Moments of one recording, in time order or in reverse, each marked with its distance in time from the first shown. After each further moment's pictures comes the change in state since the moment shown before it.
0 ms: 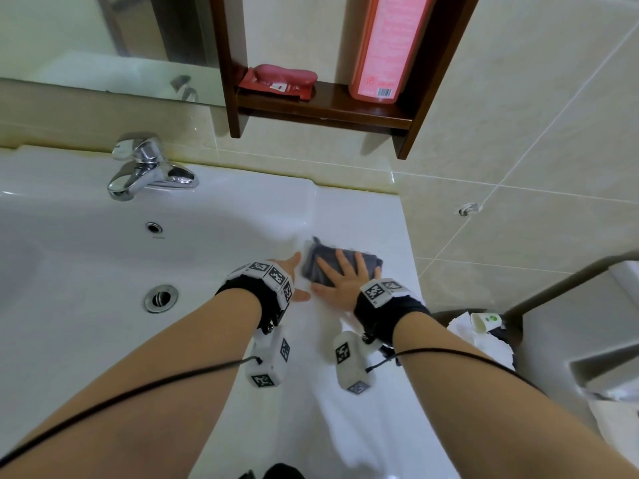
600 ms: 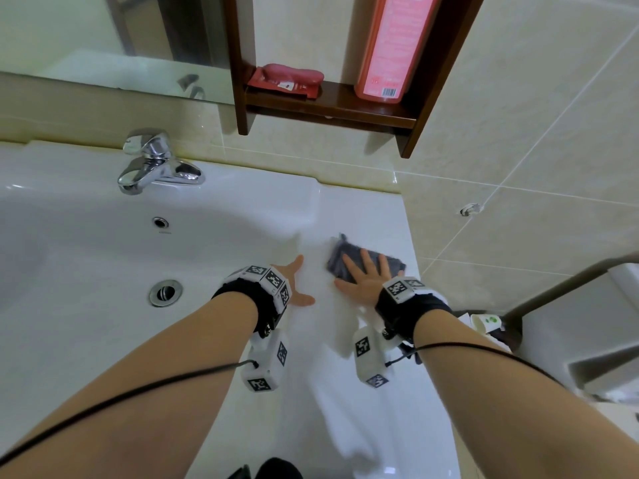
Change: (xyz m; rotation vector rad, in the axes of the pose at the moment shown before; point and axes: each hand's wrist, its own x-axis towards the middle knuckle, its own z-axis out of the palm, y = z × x) left_hand -0.020 0.001 0.007 -0.067 -0.046 -0.008; right_hand -0.005 0.025 -0.003 -0.006 -0.039 0.108
